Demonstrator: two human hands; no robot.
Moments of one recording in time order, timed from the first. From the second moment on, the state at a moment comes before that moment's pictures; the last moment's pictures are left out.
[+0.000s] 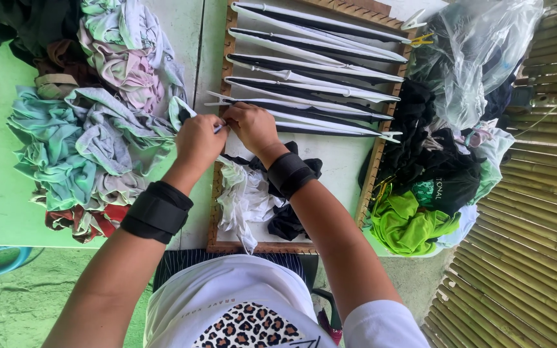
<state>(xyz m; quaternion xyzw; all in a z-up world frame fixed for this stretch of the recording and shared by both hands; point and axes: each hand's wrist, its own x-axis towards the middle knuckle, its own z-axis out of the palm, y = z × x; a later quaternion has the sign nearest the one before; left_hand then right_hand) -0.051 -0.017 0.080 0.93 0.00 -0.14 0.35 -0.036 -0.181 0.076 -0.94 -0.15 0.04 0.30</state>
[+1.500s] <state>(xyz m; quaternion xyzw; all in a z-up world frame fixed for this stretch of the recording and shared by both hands) -0.035 -0.020 0.104 0.93 -0.11 0.09 0.34 -0.059 -0.202 0.043 -0.92 -0.10 0.09 0.37</state>
